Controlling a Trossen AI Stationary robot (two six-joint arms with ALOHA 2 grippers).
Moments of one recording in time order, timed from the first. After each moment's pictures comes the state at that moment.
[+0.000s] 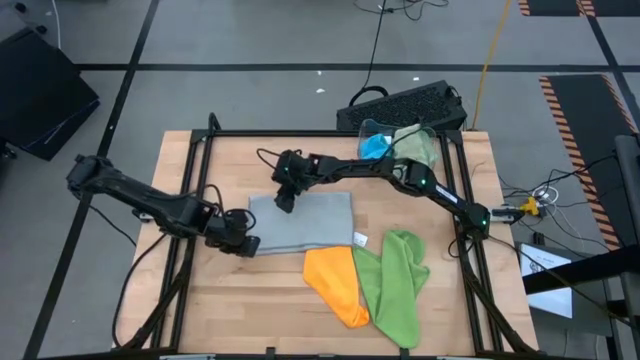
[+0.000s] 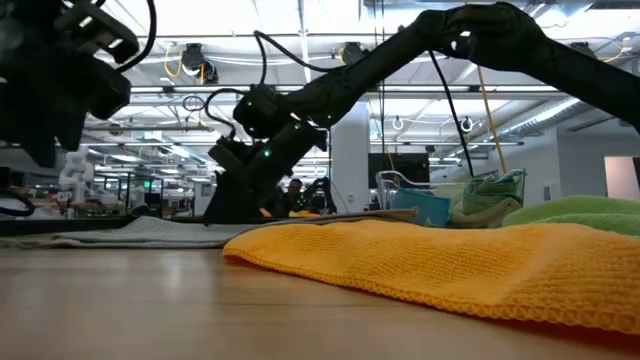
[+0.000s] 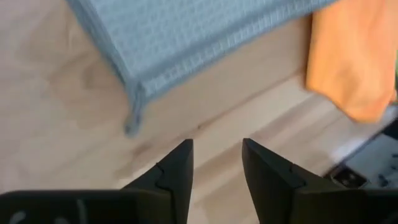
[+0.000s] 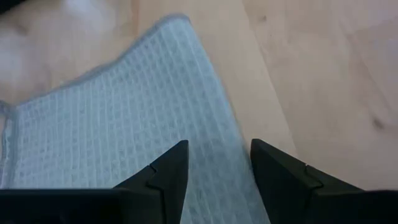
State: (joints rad) left arm -0.31 1.04 0.61 -0.64 0.11 -1.58; right arm -0.27 2.50 1.98 -0.31 -0.32 0.16
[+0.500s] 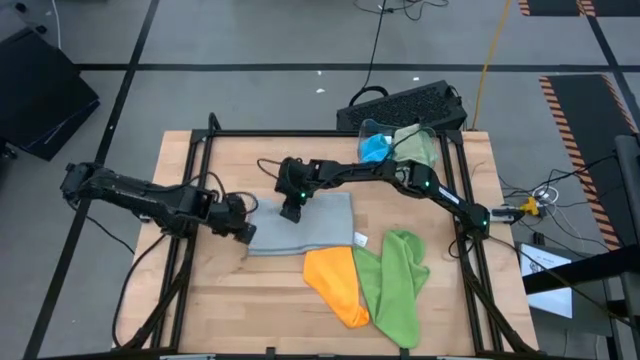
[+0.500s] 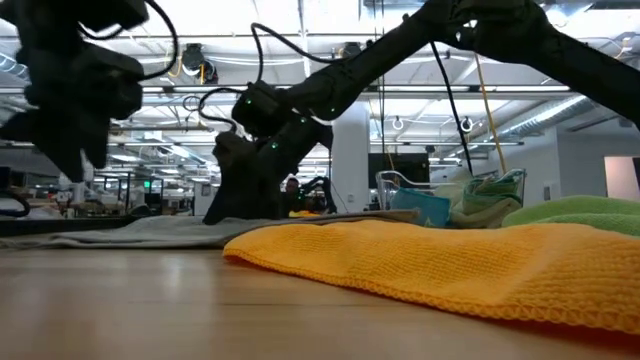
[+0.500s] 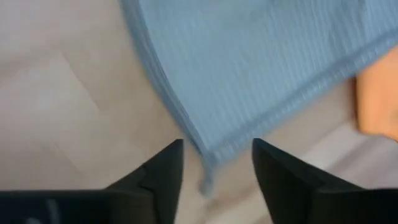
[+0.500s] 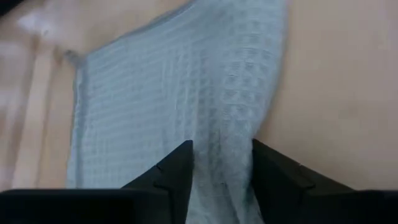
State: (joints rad) left arm -0.12 0.99 0.61 -0.81 0.00 -1.25; right arm -0.23 2.46 1.92 -0.38 -0.48 0.16
